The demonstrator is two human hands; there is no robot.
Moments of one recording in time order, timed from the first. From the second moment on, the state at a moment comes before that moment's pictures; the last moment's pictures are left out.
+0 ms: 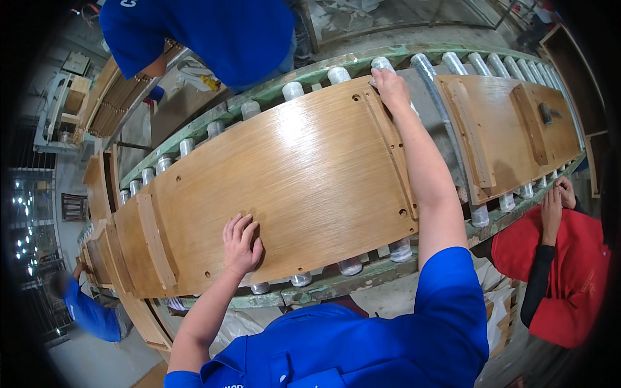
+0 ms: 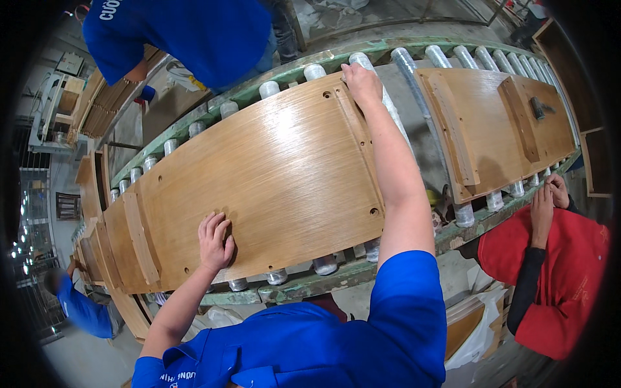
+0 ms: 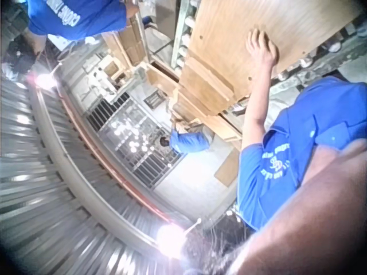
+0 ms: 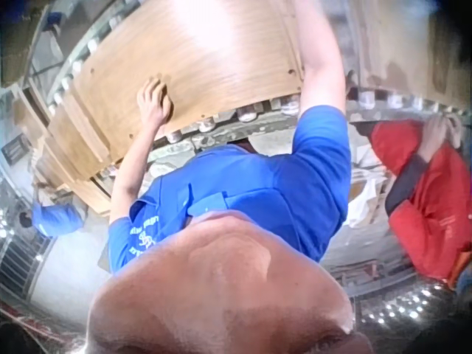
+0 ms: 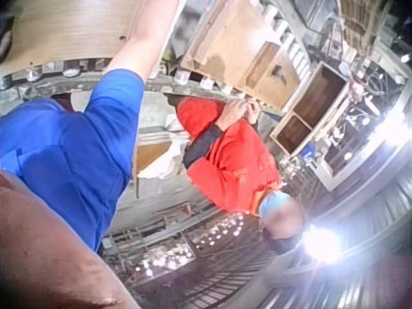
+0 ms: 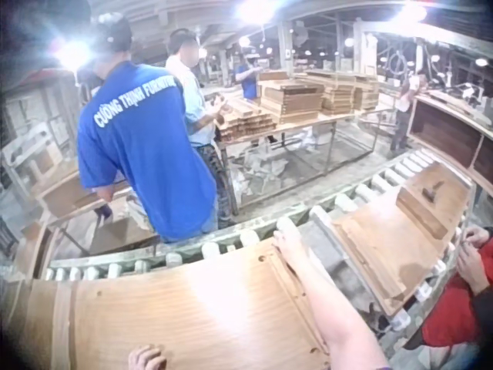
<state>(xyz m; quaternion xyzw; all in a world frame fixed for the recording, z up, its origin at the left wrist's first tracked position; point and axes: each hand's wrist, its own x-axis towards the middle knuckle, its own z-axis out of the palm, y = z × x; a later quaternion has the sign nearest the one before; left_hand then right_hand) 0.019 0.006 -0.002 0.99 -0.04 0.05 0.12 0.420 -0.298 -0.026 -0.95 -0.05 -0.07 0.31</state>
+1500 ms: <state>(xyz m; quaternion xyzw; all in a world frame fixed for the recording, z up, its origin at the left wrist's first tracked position) 0.015 0.003 -0.004 0.99 -0.06 0.09 0.12 0.255 -0.385 -0.006 -0.96 -0.01 -0.05 0.26</state>
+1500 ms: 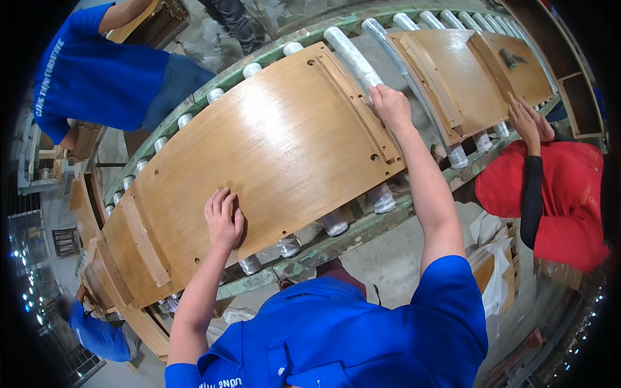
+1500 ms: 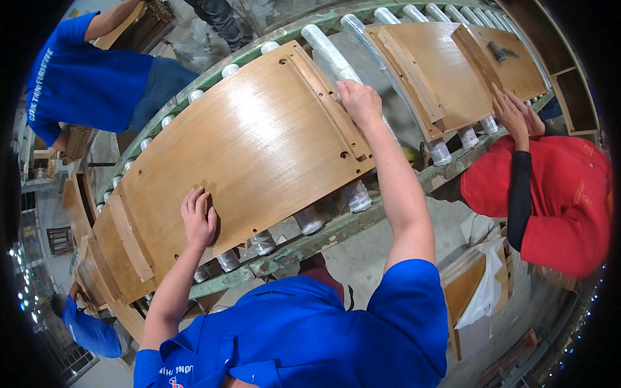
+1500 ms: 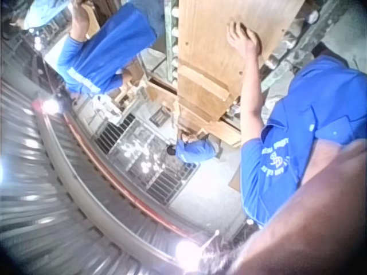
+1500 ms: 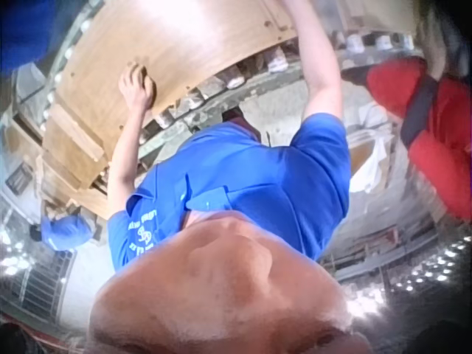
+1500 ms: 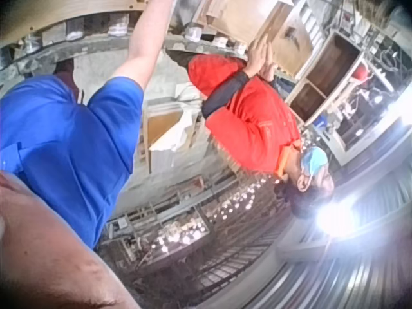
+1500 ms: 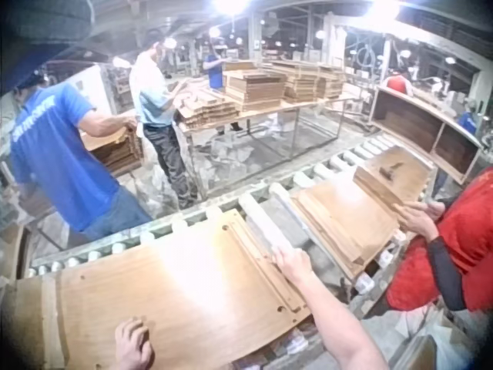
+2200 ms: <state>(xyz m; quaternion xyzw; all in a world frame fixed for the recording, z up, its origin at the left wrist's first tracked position) 0.013 -0.005 -0.006 0.98 -0.08 0.11 0.11 0.124 -0.456 -0.016 -0.95 0.05 -0.08 0.30</state>
